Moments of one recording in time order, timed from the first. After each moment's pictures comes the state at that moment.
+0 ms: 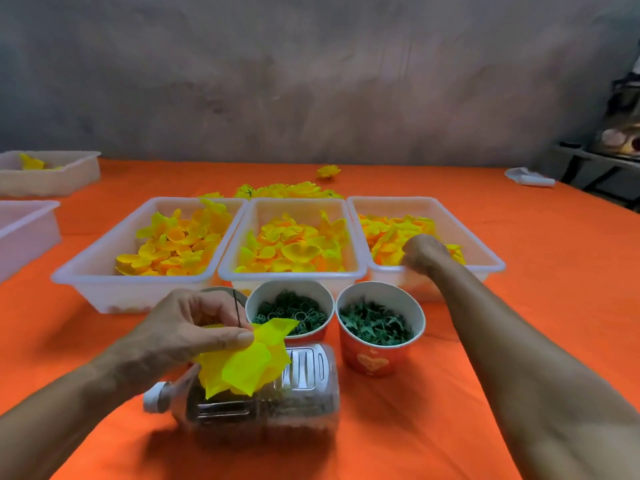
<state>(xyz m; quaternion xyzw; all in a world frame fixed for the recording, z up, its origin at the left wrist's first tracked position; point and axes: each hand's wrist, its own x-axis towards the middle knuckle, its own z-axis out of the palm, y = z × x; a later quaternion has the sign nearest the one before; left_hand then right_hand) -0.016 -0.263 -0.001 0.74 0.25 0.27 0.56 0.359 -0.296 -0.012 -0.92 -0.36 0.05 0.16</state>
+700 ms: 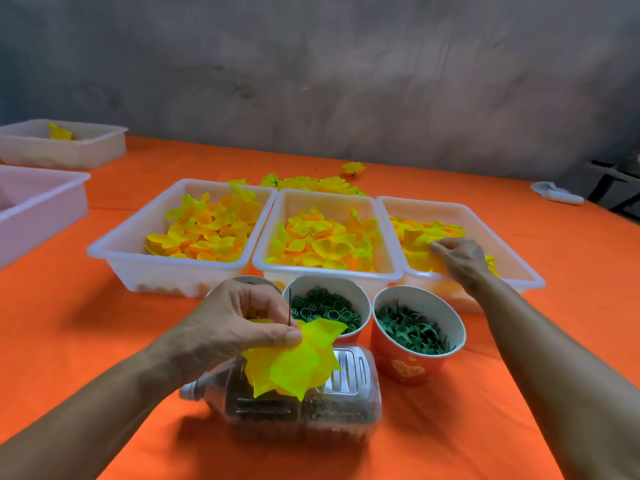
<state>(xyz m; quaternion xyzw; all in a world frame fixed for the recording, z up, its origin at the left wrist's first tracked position) -0.017 -0.255 -0.012 0.74 0.20 0.29 0.57 0.363 -0.291 -0.025 -0.83 -0.39 0.01 0.39</state>
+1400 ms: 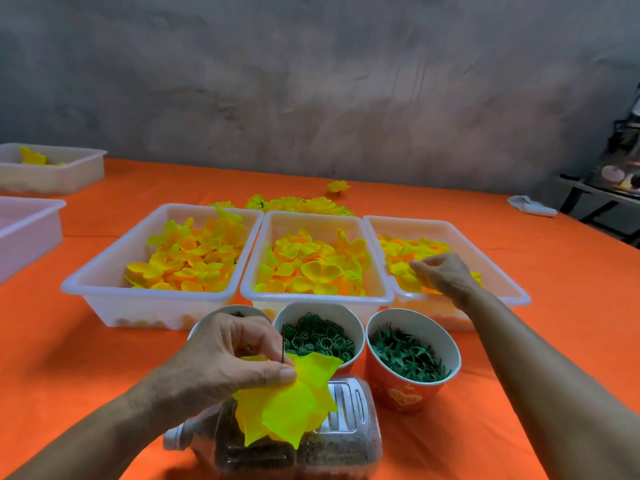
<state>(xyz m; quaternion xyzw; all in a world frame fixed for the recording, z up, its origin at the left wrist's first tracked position) -0.016 -0.246 -0.013 0.76 0.18 0.28 0.56 0.364 -0.283 -0.018 -0.83 -0.35 0.07 0.42</state>
